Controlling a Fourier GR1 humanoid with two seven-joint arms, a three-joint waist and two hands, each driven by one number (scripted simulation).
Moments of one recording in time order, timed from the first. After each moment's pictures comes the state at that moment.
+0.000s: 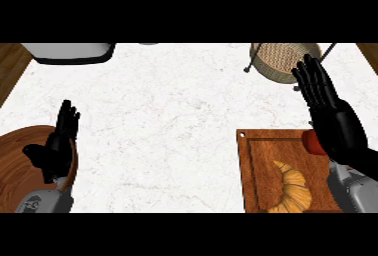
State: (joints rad) left arm -0.10 0.27 -0.06 -1.32 0.22 0.35 -0.17; right arm -0.25 -0.39 0.17 -1.67 -0.23 -0.08 -0.21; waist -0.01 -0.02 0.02
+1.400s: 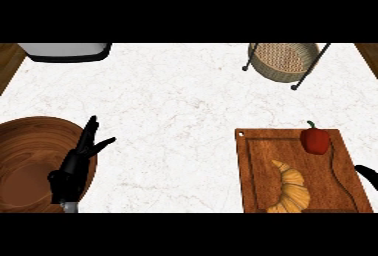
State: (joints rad) left arm 0.05 0.24 -0.16 -1.50 0.03 0.21 -0.09; right arm 0.27 -0.54 -0.13 -1.78 0.14 -0.64 0.45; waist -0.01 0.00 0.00
